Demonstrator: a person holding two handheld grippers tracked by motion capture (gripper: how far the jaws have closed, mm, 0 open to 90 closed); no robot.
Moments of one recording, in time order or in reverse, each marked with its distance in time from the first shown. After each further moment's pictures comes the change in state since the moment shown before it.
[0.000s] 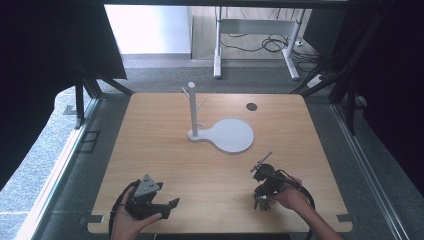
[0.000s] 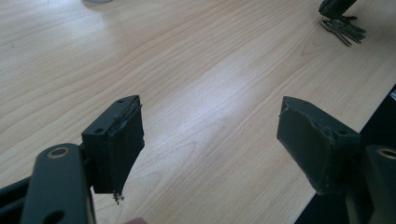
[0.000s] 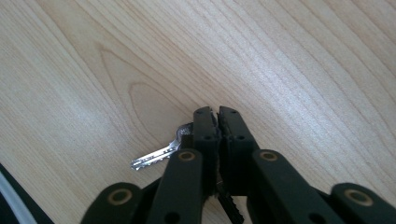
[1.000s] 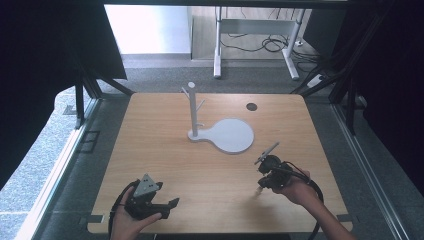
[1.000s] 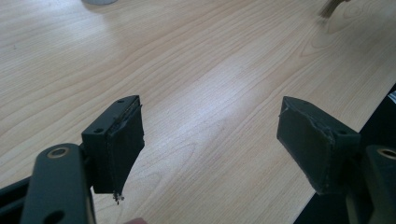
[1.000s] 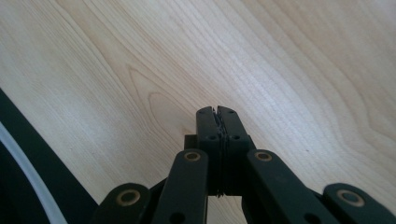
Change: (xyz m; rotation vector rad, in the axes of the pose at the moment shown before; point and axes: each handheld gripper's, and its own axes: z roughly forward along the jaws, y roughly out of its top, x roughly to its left) left arm 0.000 0.001 -0.002 -0.007 -0.002 -0.001; right arm 0.006 0.010 -0.056 -0.054 -0.037 -0.037
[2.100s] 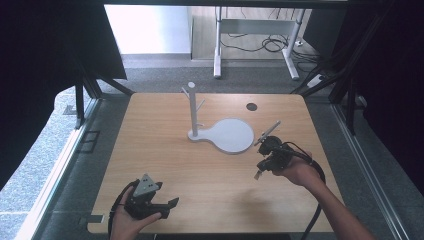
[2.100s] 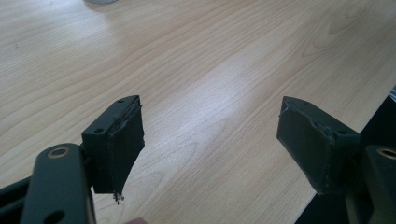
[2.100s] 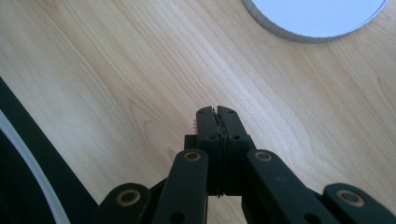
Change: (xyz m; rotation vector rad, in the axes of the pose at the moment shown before) left arm 0.001 0.000 0.001 0.002 0.004 -0.006; right arm -0.015 0.036 -0.038 -0.031 -0.001 -0.031
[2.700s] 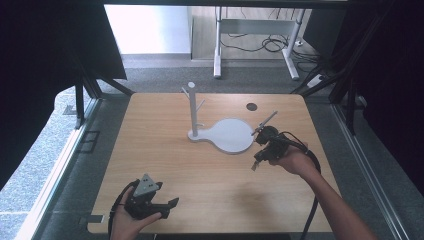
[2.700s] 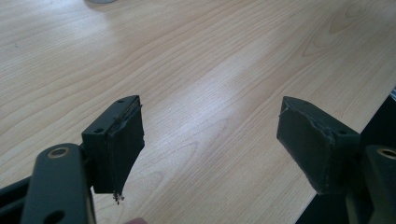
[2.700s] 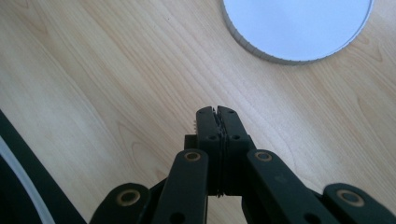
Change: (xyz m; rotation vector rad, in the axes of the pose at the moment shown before) left arm 0.000 0.000 0.000 0.001 -0.001 0.000; right arm -0.017 0.022 0.001 -0.015 0.001 0.013
